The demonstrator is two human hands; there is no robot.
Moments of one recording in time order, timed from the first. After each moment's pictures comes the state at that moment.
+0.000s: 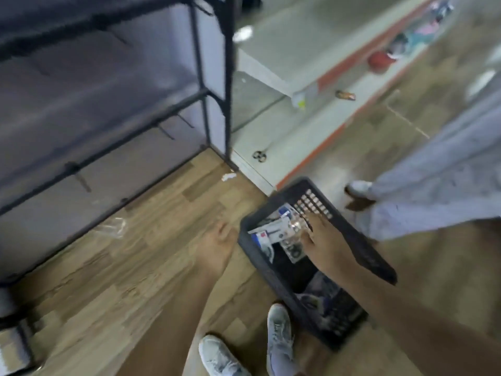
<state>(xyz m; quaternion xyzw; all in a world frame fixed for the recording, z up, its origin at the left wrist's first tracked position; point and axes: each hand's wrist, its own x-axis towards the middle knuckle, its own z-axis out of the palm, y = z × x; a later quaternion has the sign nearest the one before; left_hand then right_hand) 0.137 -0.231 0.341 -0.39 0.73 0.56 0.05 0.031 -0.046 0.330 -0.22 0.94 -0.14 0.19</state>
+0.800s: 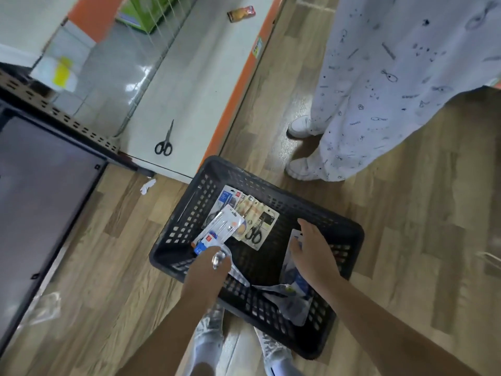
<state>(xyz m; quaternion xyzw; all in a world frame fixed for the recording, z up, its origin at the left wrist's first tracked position) -0.009 -0.051 0.185 -0.29 0.82 0.40 0.29 -0.049 0.152 0.152 0.07 0.92 -0.30 0.26</state>
